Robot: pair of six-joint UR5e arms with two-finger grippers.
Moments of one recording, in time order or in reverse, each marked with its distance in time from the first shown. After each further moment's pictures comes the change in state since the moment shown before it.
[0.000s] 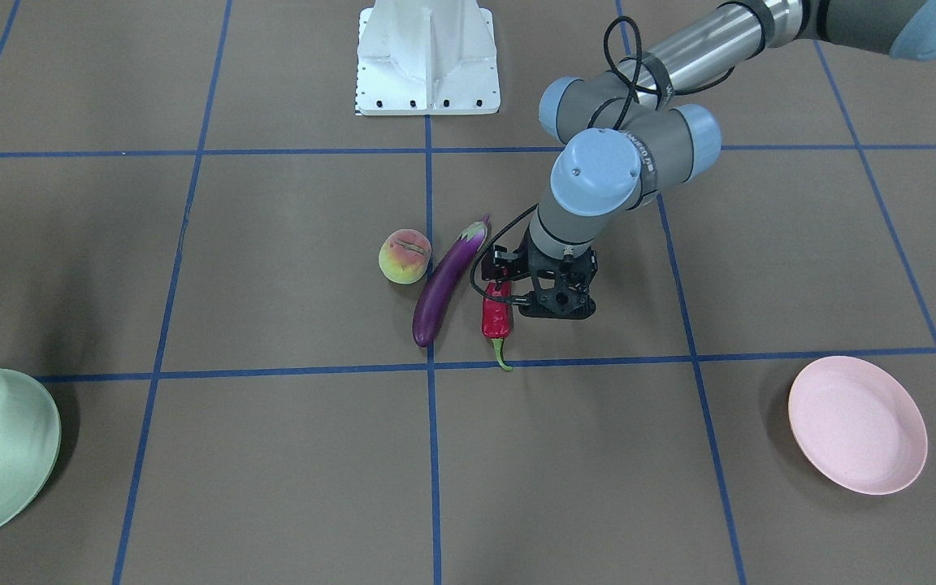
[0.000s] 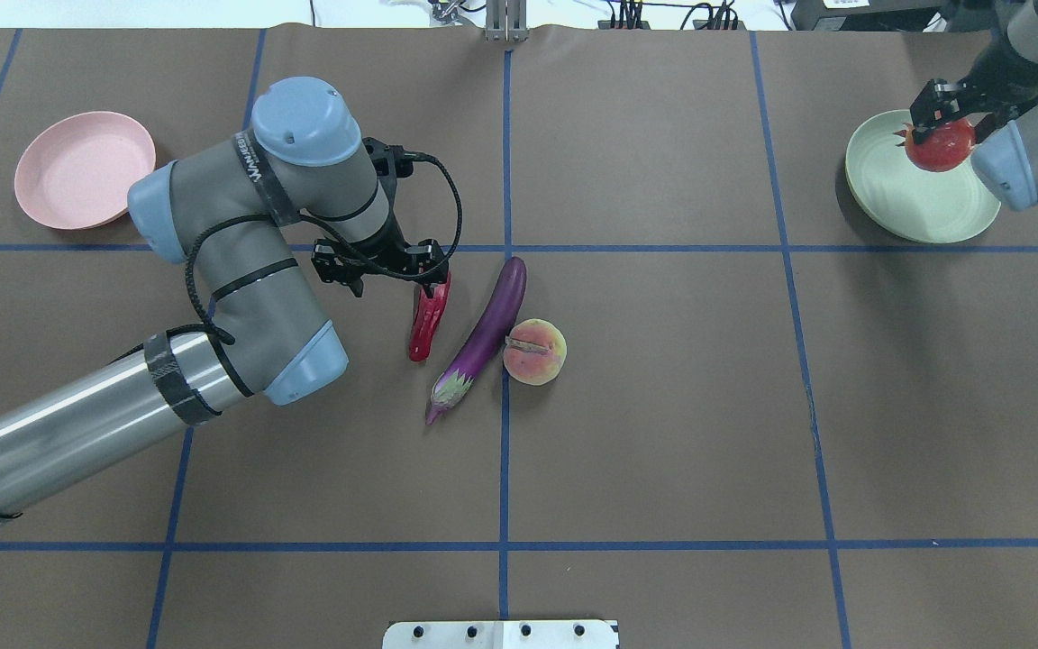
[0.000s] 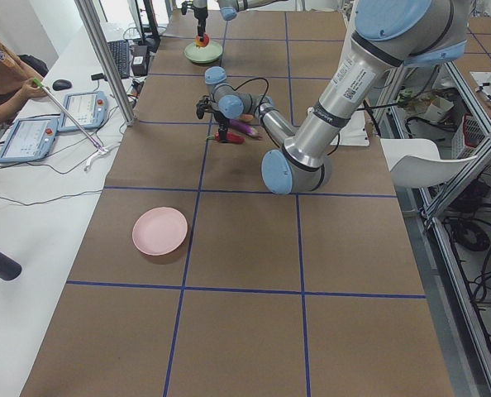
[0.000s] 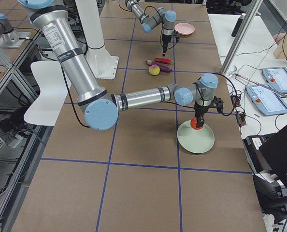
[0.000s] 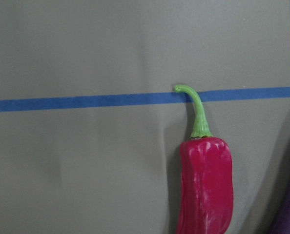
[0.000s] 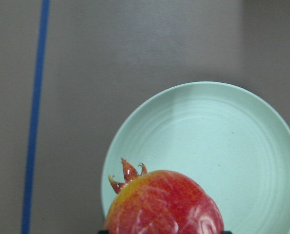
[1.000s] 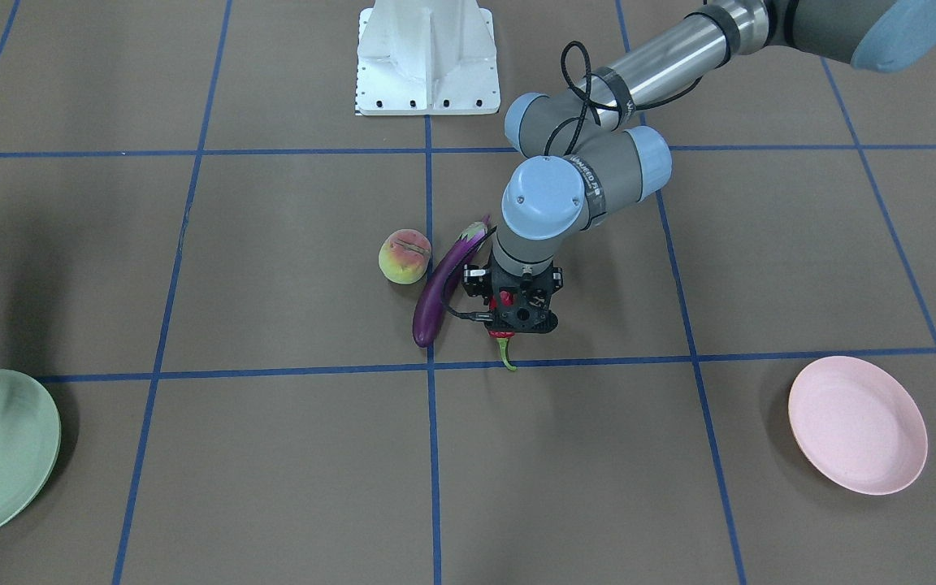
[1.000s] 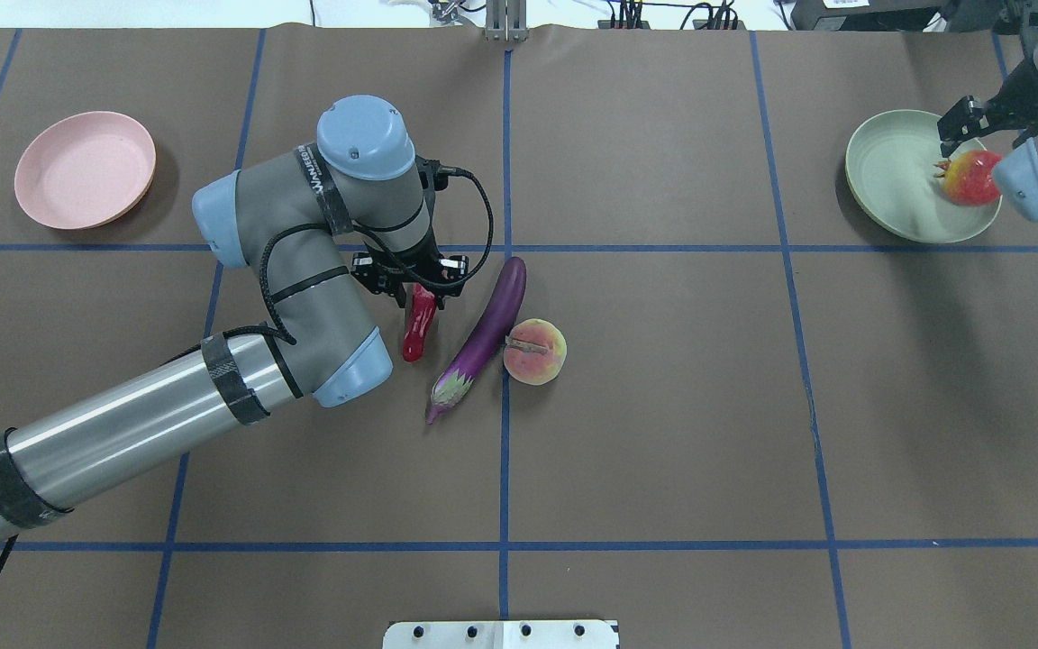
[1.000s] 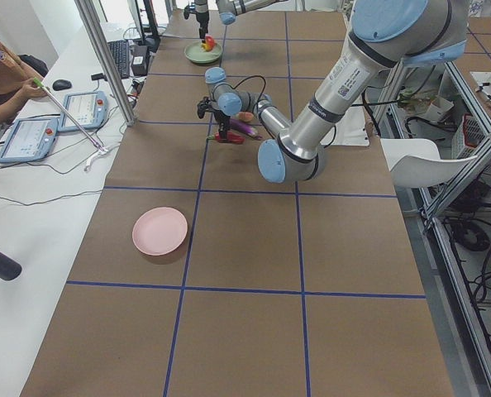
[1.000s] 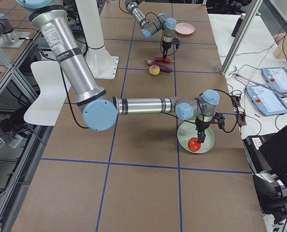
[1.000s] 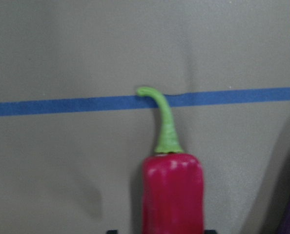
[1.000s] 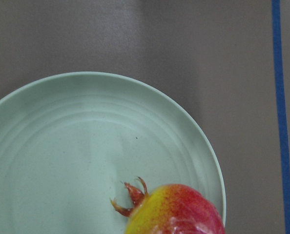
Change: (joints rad) left arm 0.032 -0.062 0.096 -0.003 0.023 -0.002; right arm 0.017 -0.008 -0.081 0.096 -0.003 -0.017
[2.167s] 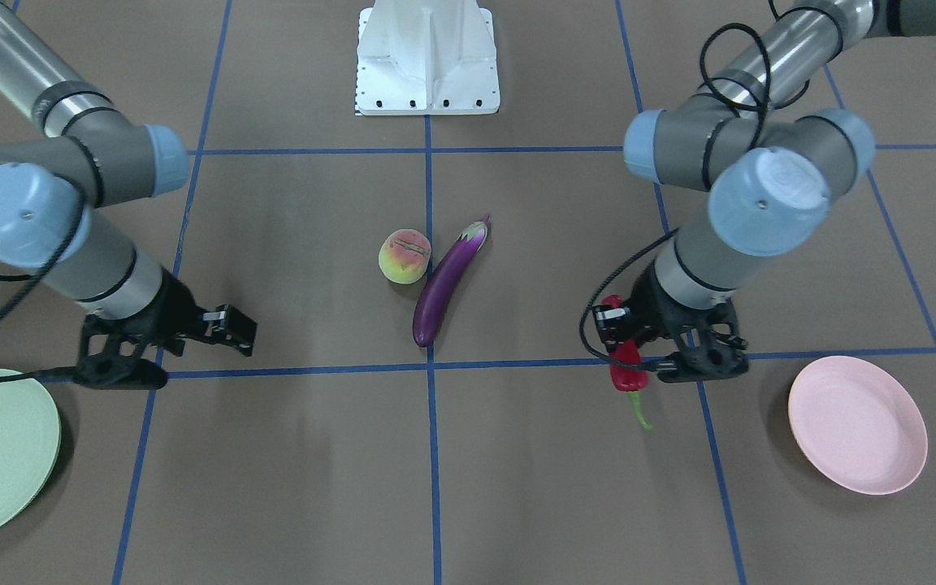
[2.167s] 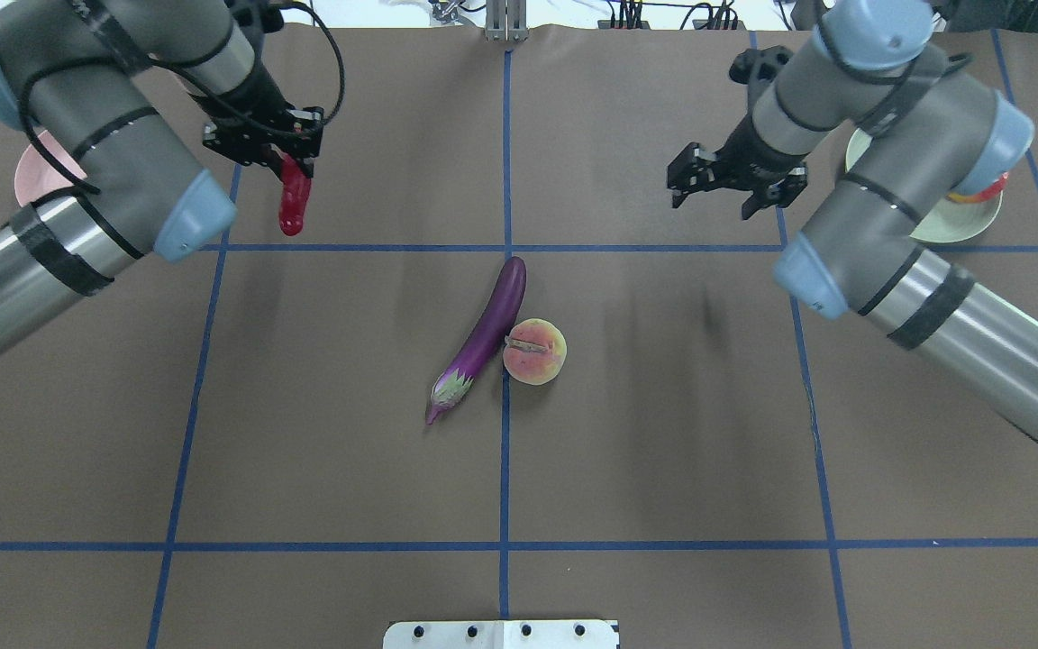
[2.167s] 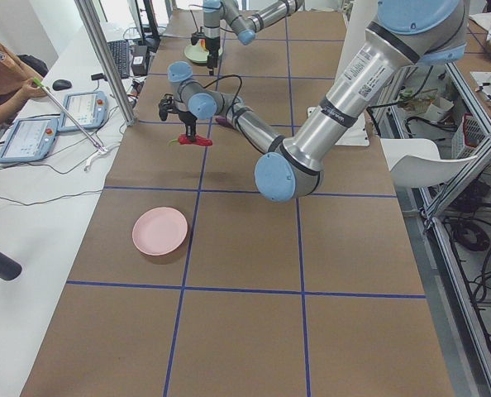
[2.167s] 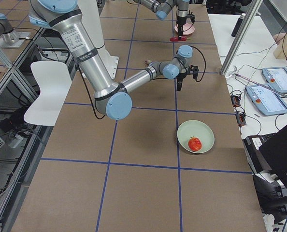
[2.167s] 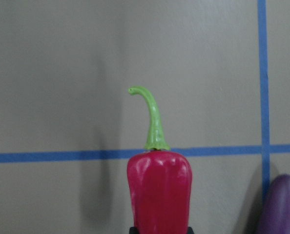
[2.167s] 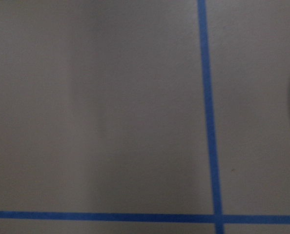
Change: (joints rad) left arm -0.339 0.136 -0.106 0.014 -0.136 0.079; right arm -0.410 0.138 0.313 -0.010 -0.019 0.633
